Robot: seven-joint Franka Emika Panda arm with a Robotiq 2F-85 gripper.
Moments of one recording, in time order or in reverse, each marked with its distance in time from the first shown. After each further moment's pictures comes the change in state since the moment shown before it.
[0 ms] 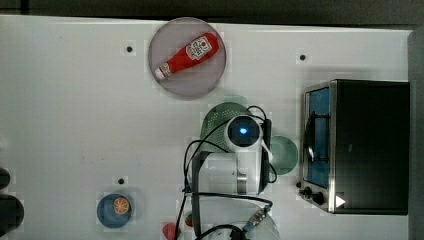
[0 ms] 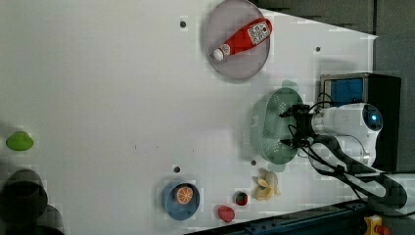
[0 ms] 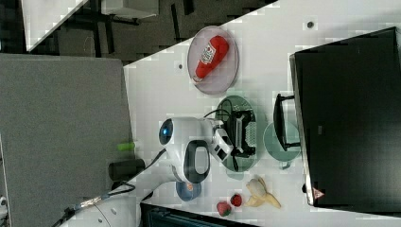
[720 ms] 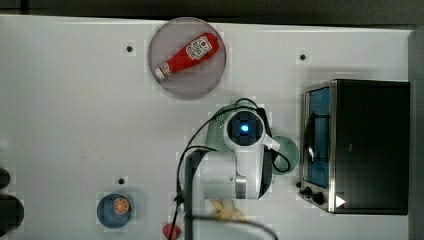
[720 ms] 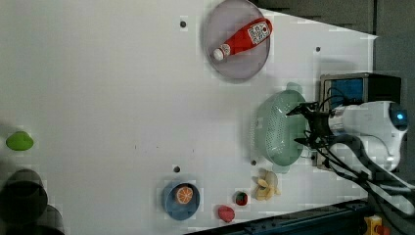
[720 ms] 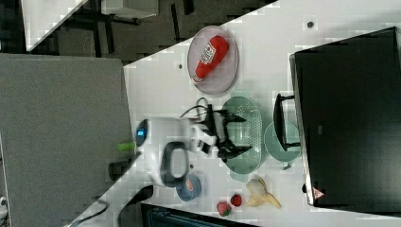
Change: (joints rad) arm -0.018 -0.194 0.058 -0.006 0.018 -0.180 -0.368
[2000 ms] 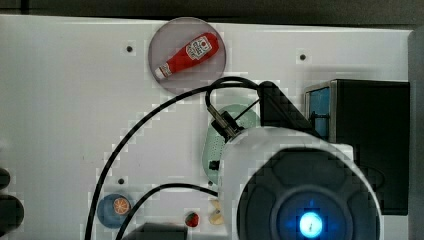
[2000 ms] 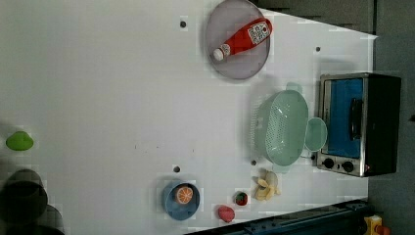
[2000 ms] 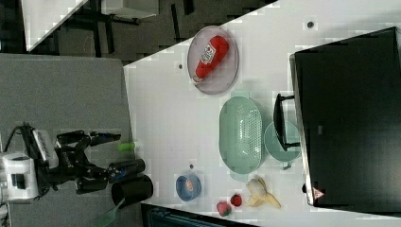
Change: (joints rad) arm 0.018 -0.517 0.056 0.499 0.092 -0.861 -0.502
